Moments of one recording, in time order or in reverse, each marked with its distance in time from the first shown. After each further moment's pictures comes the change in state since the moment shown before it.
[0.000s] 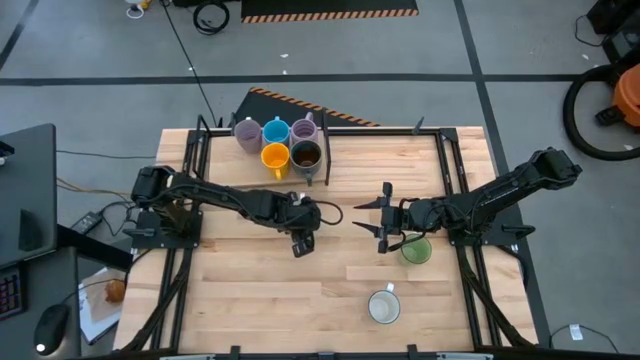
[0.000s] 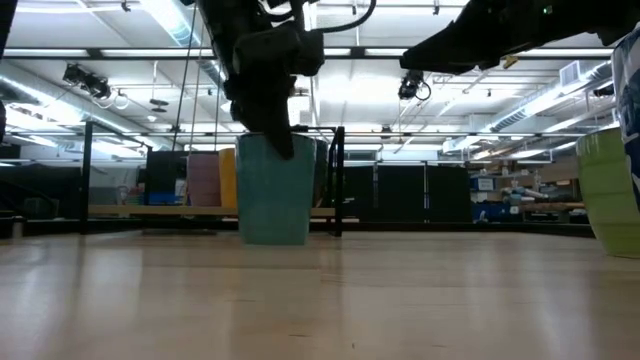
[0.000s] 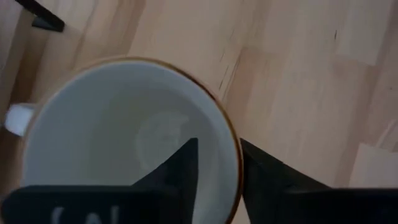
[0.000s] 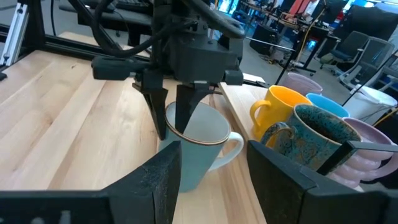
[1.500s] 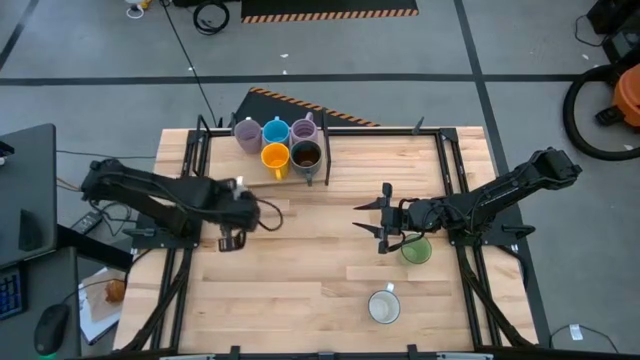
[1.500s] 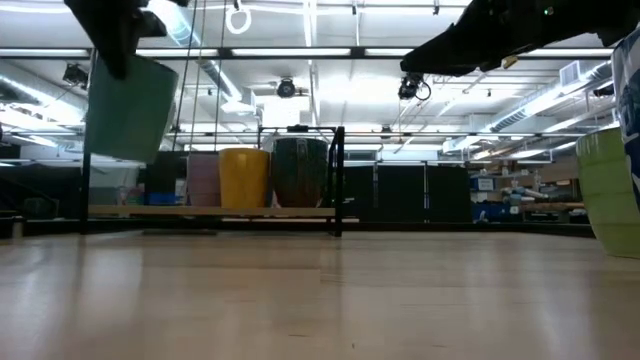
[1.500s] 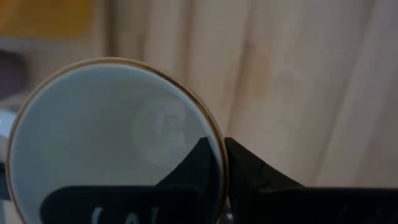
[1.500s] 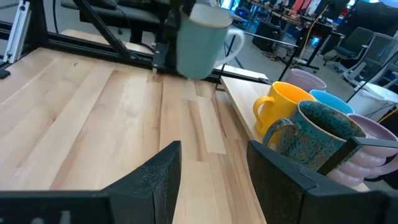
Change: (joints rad) left arm -0.116 -0.435 0.000 -0.747 -0.066 0.025; right arm 0.000 0.000 0.000 -0.015 -0.008 0.012
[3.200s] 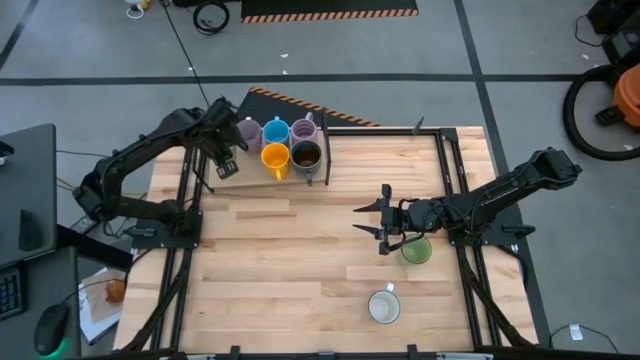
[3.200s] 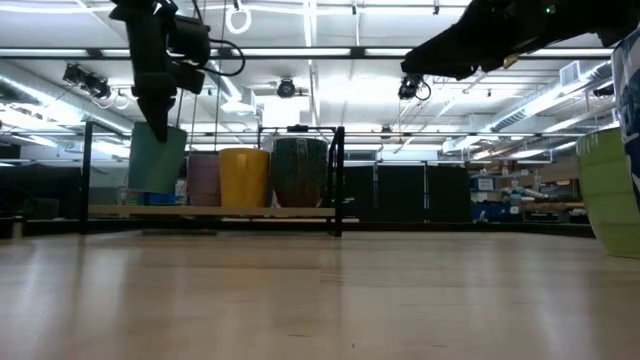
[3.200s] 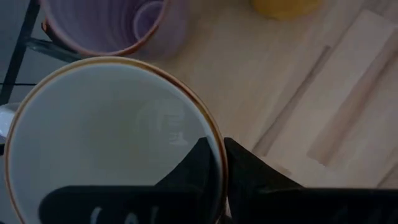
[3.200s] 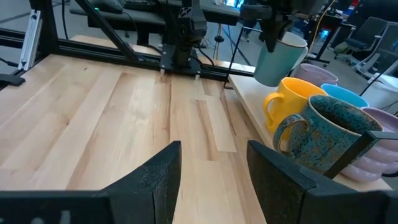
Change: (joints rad) left arm 1.041 -0.057 -0.169 0.280 0.152 0.699; right arm 0.001 0.000 0.000 -0.008 -0.027 0.052
